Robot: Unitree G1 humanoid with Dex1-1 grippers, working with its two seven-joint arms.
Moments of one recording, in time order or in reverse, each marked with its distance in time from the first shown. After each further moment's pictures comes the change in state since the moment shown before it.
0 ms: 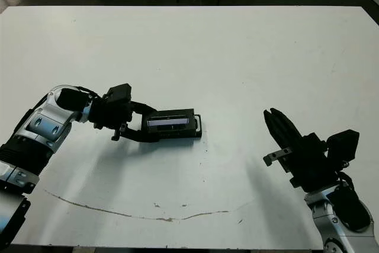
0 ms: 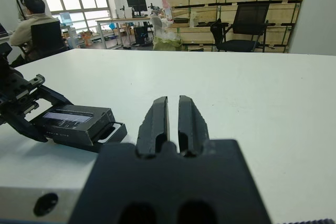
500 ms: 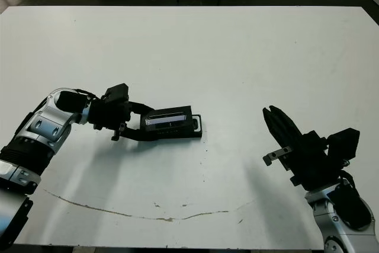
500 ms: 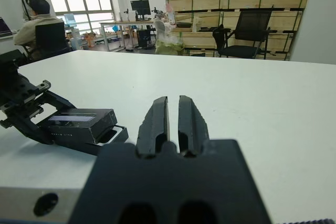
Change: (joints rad) left arm -0.003 -0.024 0.013 0.088 -0.001 -0.037 0.009; right arm -0.006 0.000 0.002 -0.001 -0.015 -0.022 0.001
